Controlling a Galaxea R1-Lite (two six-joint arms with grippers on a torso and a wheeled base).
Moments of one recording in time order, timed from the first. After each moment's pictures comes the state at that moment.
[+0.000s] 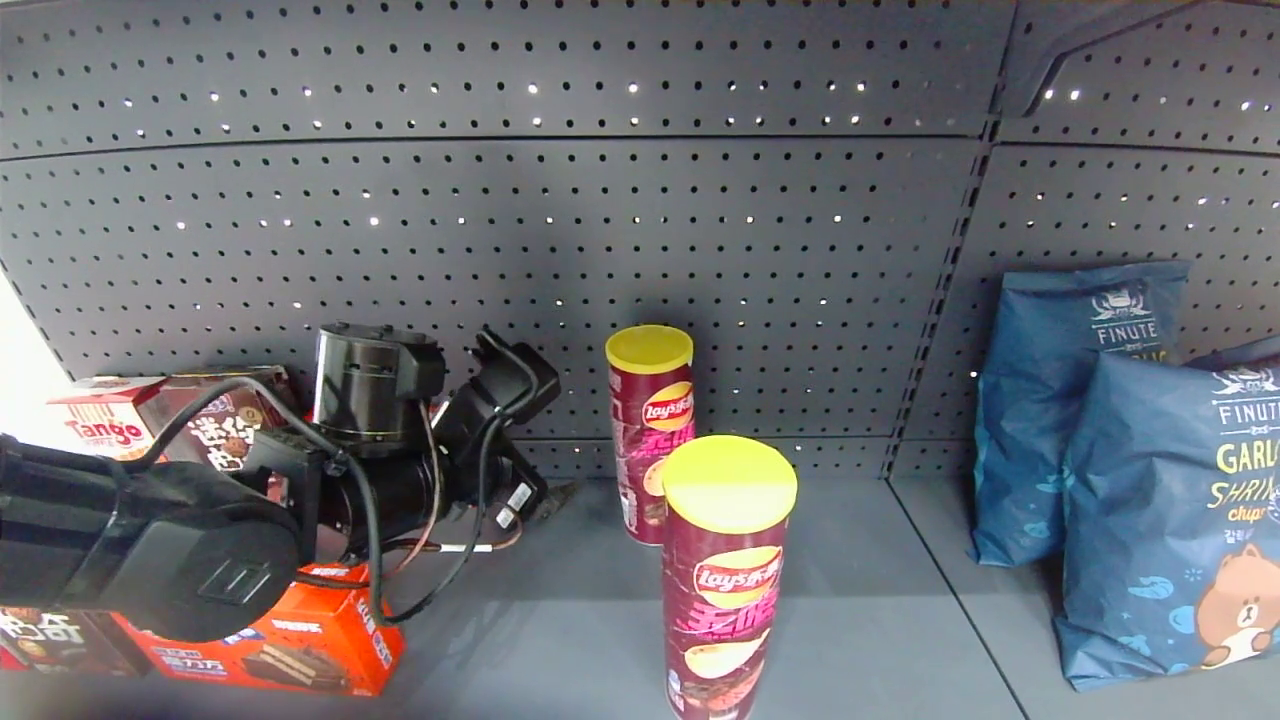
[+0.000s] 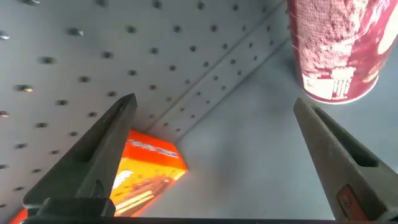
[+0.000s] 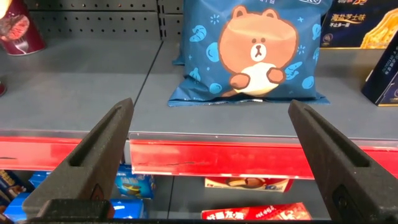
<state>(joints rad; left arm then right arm) -0.43 1.78 -0.83 -0.52 0.02 0.45 0.00 0.00 0.00 0.00 0.04 0.00</state>
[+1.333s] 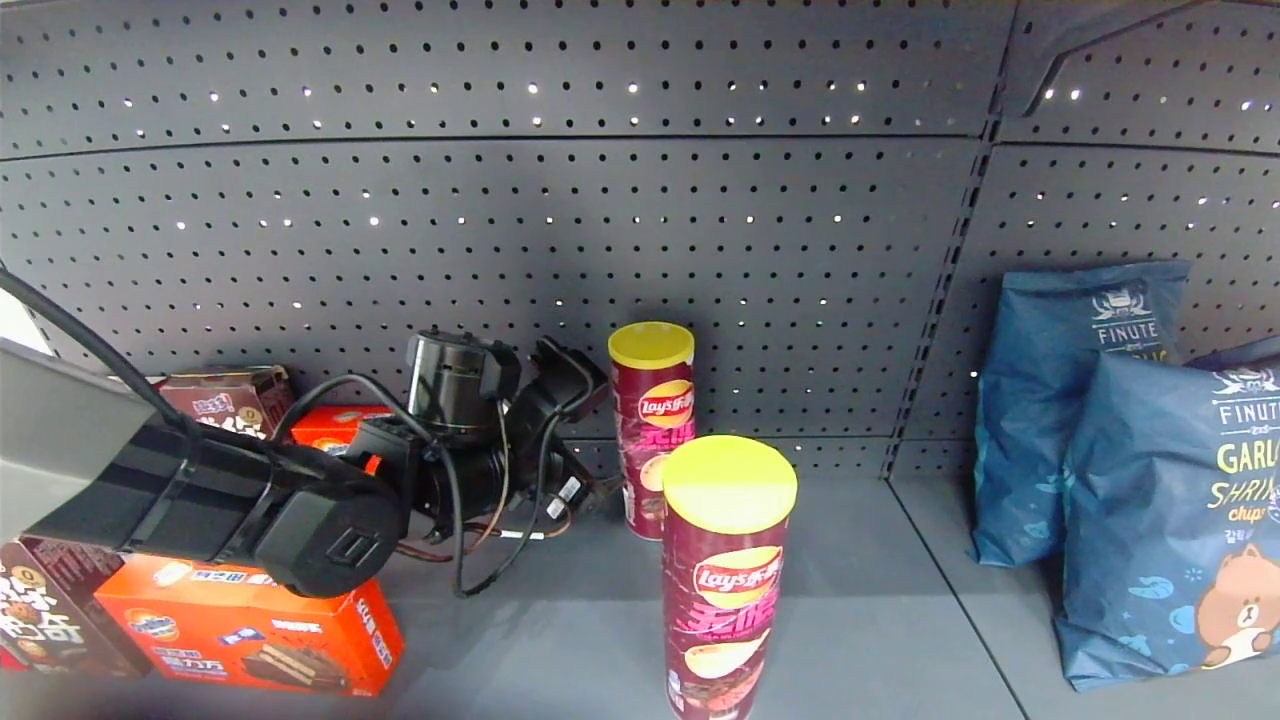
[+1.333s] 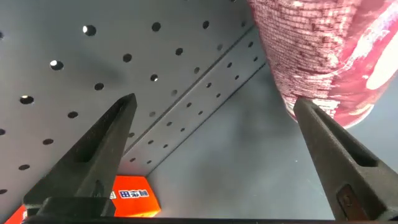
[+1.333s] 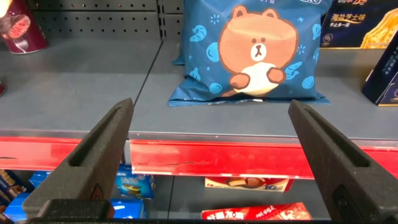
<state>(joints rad) -0.46 1.93 -0.96 -0.52 0.04 0.43 0.00 0.00 0.00 0.00 0.04 0.00</state>
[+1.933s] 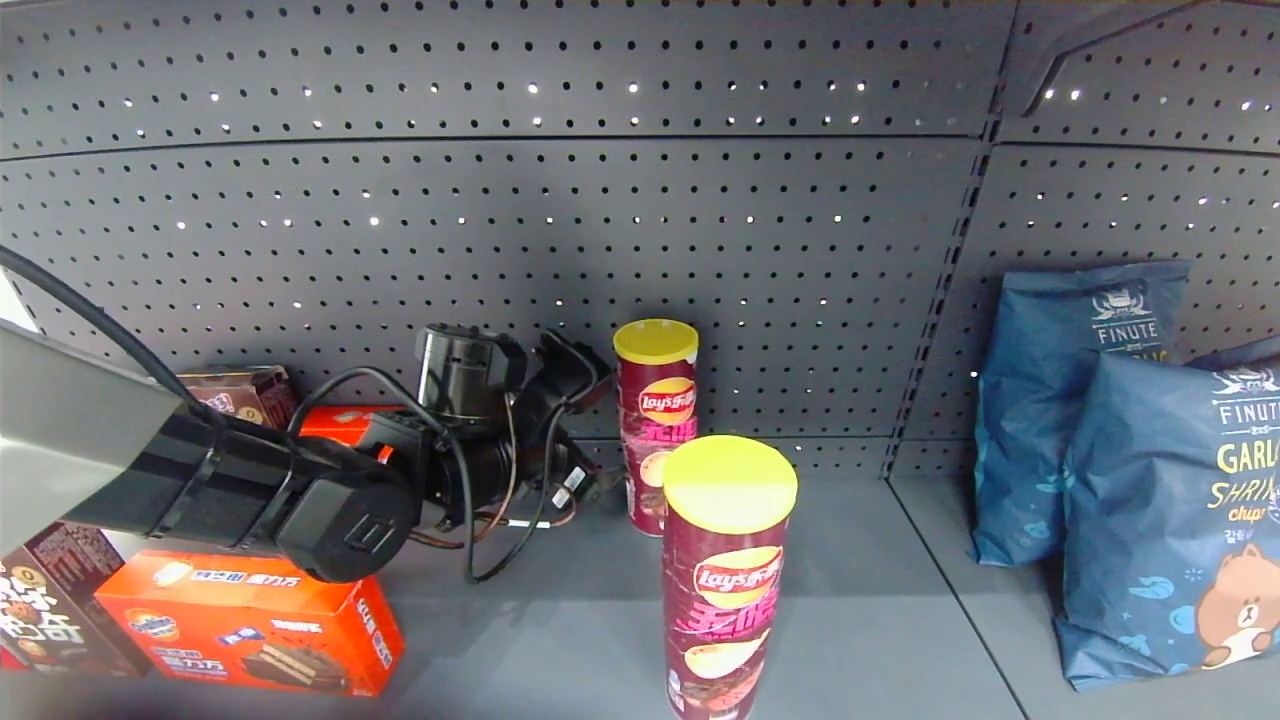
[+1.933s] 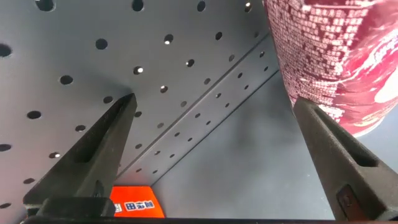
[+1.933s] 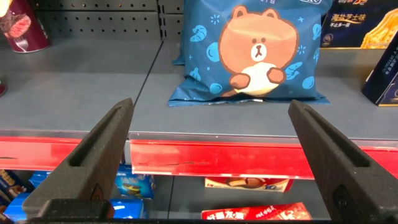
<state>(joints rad) -0.46 1.96 -0.99 -0.52 0.04 0.43 0.00 0.00 0.00 0.00 0.04 0.00</state>
